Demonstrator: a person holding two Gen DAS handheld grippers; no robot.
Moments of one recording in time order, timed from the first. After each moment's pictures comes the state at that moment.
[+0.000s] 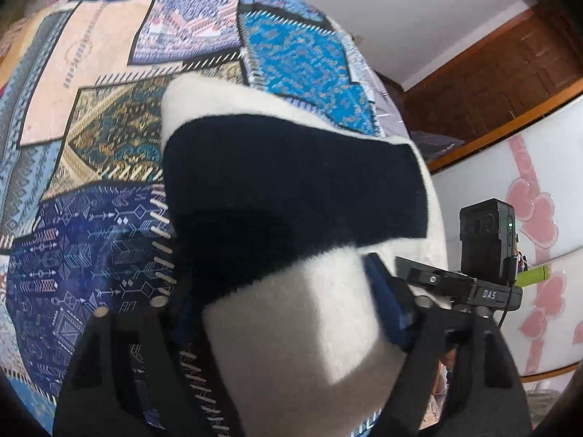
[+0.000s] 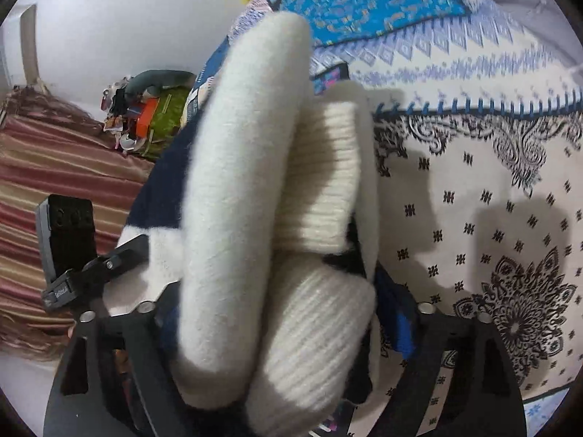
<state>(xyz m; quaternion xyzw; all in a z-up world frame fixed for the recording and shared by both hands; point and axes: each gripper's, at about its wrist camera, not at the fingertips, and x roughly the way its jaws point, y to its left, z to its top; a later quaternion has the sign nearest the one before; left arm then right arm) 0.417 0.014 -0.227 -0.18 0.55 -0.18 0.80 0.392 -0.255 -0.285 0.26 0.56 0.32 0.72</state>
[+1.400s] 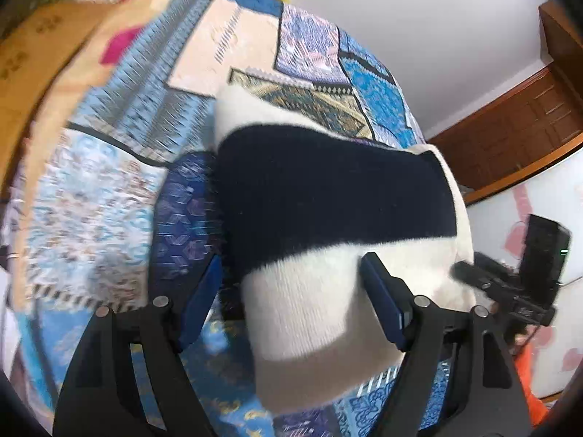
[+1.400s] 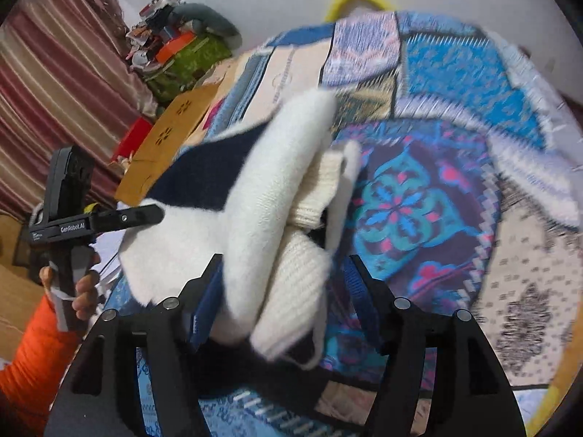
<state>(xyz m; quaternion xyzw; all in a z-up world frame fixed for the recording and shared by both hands) 0.288 0.195 -0.227 -0.24 0.50 -0.10 0.82 0.316 -0.120 -0.207 0.02 0.49 0.34 0.80</state>
